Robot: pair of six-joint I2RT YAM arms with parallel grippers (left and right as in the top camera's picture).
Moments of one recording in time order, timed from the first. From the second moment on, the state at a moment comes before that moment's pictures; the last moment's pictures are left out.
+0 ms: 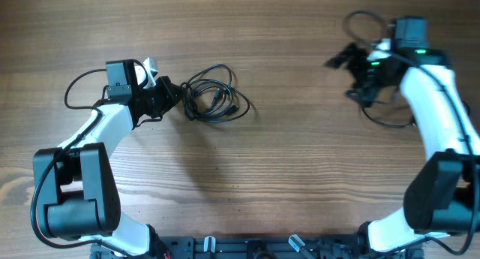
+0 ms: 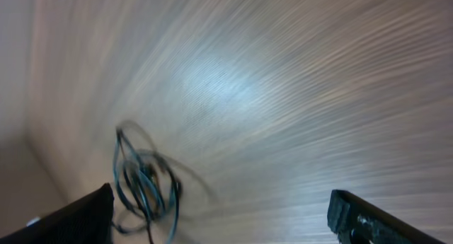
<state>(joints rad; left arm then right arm) 0.08 1.74 0.91 -0.15 0.63 -0.54 -0.04 1.73 1.34 -0.83 -0.47 0.69</state>
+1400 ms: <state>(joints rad) -0.08 1.74 0.91 -0.11 0.51 -0.54 0.66 2.06 1.33 -0.31 -0.38 0.56</state>
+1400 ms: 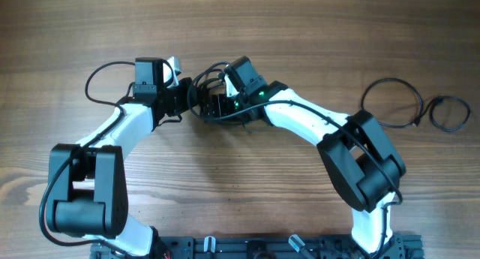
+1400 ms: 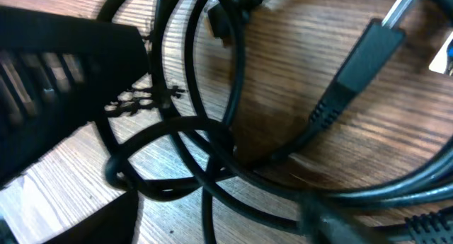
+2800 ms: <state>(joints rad) -0.02 1.74 0.91 -0.16 0.42 -0.56 0.48 2.06 1.33 -0.48 -0.26 0.66</state>
